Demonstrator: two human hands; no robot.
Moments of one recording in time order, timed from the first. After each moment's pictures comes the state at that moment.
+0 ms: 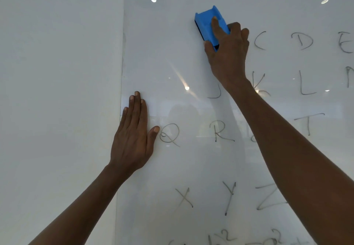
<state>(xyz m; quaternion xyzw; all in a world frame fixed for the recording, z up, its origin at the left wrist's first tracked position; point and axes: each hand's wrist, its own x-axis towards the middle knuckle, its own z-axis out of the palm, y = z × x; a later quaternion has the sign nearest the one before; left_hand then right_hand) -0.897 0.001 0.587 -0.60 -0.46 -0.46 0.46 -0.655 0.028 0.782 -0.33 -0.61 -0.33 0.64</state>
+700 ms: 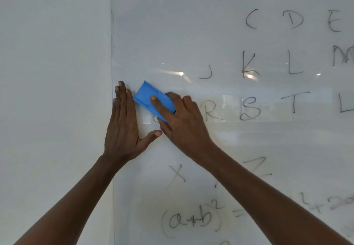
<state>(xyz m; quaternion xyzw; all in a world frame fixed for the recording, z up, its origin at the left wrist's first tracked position) -0.894 -0.009 0.563 -0.63 -0.43 -0.49 0.41 -0.706 0.013 0.589 -0.23 -0.72 -0.44 0.48</state>
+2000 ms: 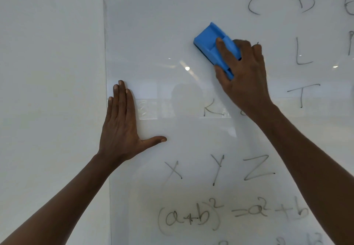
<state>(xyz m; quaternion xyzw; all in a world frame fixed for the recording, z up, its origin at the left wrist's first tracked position) -0.892 -0.003 0.553 -0.58 -0.52 -0.41 0.48 -0.589 0.044 0.668 -0.27 -0.63 -0.43 0.59</state>
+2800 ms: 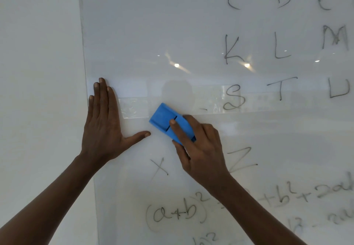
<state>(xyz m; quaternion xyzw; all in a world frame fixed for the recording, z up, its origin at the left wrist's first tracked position) -0.892 -0.002 0.553 -0.59 -0.50 -0.41 0.48 -0.637 0.034 0.503 -0.23 -0.68 -0.40 0.56</state>
